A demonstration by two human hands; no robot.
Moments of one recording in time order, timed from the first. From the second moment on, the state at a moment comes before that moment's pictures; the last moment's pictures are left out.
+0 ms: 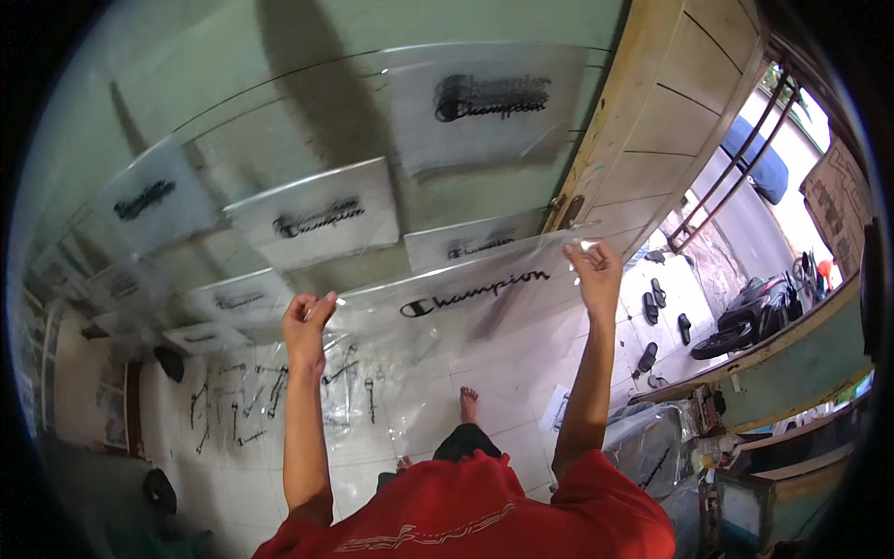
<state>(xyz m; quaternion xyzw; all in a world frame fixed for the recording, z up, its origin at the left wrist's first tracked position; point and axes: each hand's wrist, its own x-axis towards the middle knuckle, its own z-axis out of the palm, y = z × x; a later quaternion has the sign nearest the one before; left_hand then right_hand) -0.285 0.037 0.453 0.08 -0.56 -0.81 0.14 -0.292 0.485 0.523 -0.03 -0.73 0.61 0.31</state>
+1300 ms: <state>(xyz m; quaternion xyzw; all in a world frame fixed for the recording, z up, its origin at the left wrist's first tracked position) -0.373 0.083 0.589 -0.03 -0.64 -0.75 0.18 -0.561 0.534 0.558 0.20 -0.64 0.69 -0.28</state>
